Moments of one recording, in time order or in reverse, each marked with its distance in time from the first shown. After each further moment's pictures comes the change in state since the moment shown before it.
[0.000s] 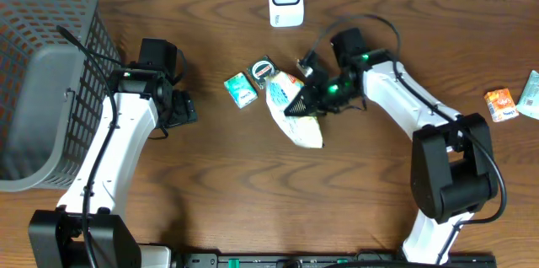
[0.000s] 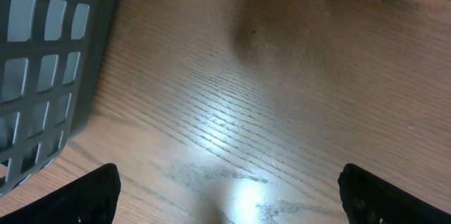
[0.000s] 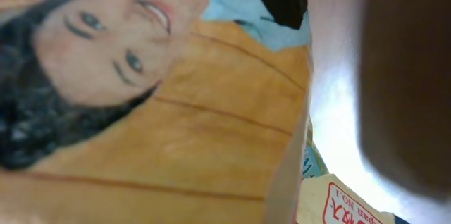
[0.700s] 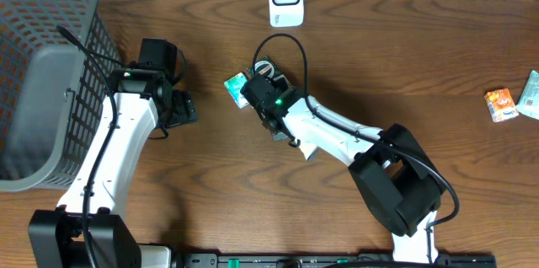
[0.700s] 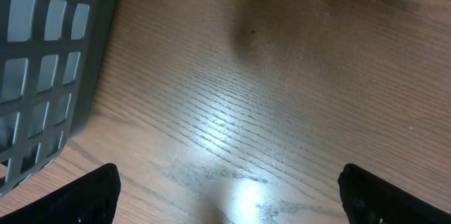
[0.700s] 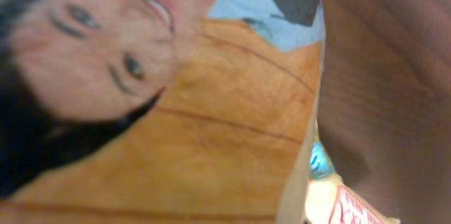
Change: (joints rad) left arm 0.000 0.000 0.000 0.000 0.000 0.000; right arm 0.445 0.093 0.054 0.054 1.295 0.177
